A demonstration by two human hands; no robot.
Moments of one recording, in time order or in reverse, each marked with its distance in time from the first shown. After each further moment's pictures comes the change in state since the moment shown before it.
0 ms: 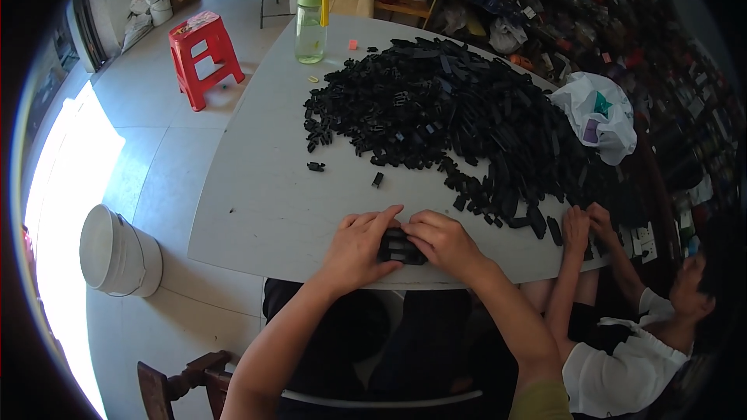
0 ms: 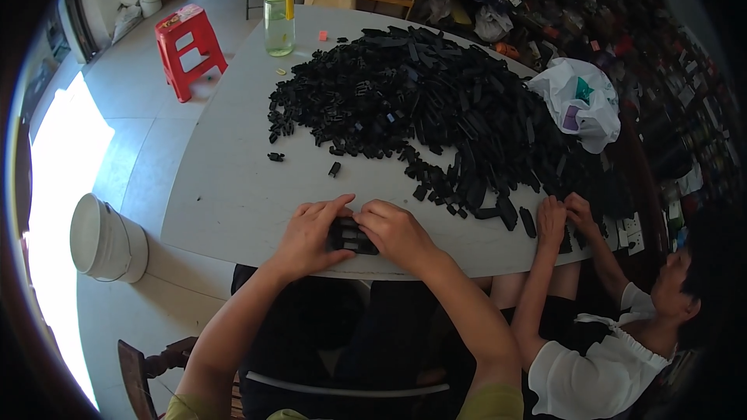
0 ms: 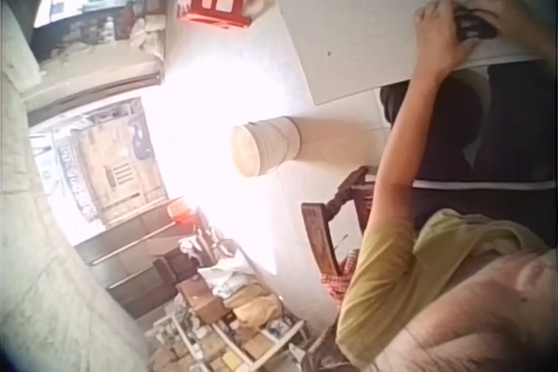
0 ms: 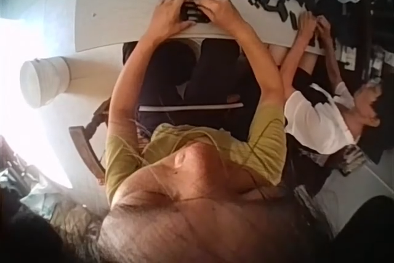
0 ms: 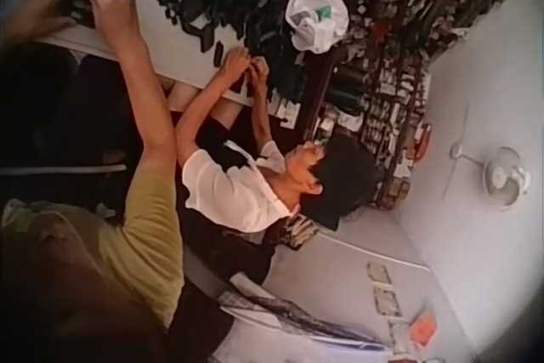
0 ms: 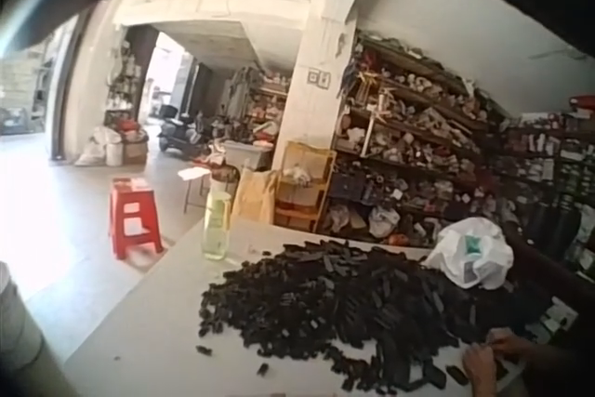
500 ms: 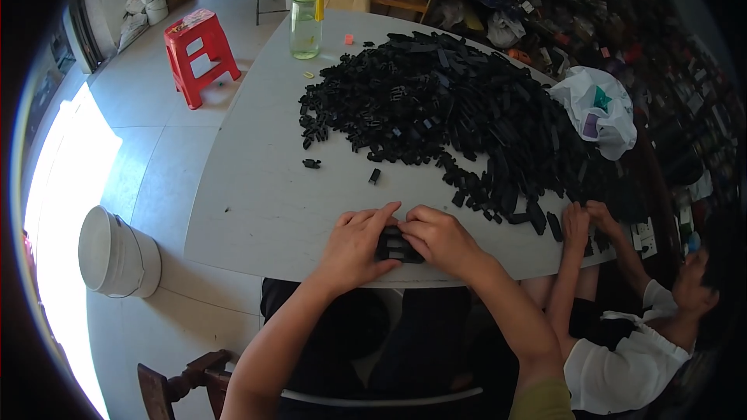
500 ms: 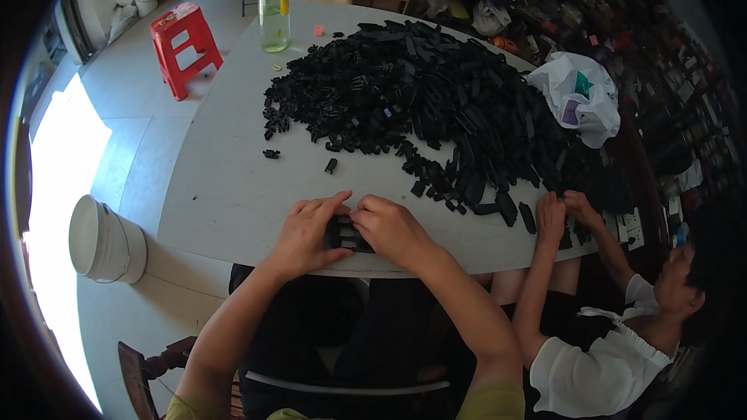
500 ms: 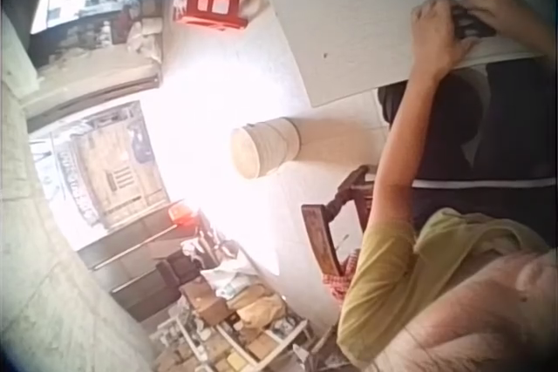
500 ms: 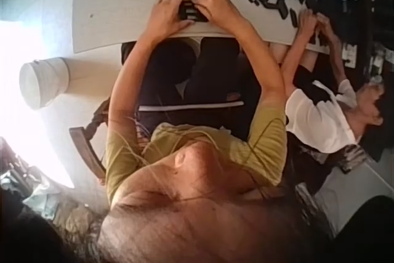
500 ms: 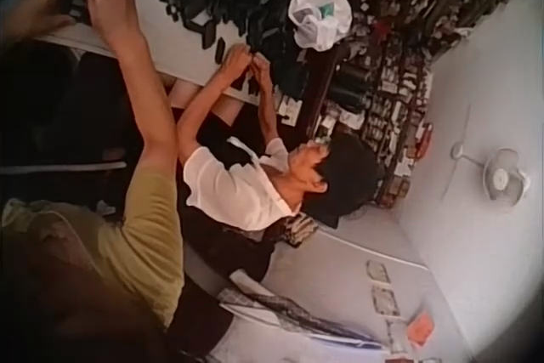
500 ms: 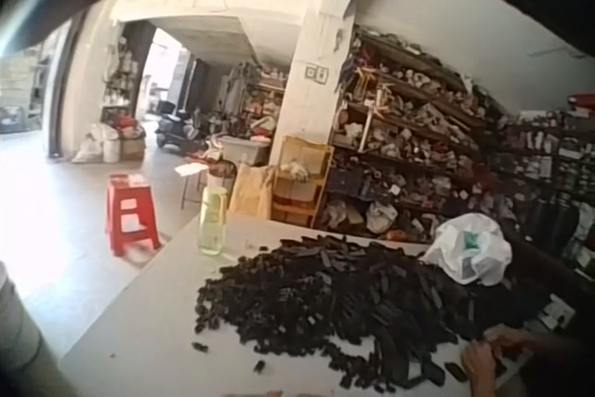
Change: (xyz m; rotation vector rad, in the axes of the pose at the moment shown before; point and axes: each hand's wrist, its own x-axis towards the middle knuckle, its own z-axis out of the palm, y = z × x) left_hand 0.000 0.001 0.000 0.010 -0.014 -0.001; right_hand 0.006 -0.006 -0.002 -0.022 -0.061 0.044
